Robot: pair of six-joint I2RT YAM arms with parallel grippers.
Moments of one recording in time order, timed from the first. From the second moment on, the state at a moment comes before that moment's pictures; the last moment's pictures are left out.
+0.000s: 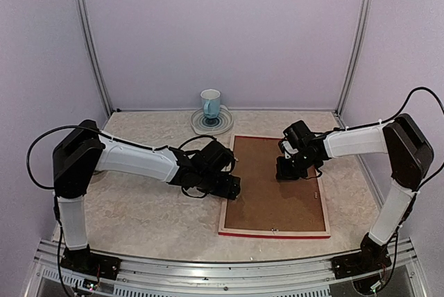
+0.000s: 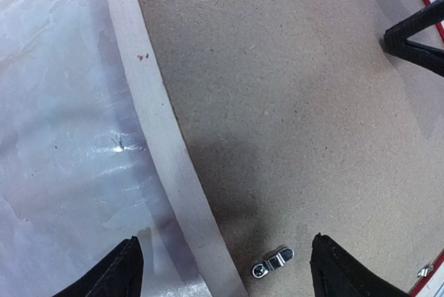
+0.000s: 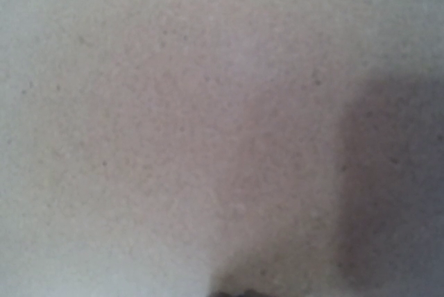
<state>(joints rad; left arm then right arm) -1.00 1.99 1.27 -0.22 -0.11 -0.56 0.55 1.76 1.01 -0.33 -0.09 0.46</state>
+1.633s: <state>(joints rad) -1.03 2.00 1.25 -0.19 -0.15 -0.56 0.55 1.76 1.01 -0.33 -0.09 0.46</state>
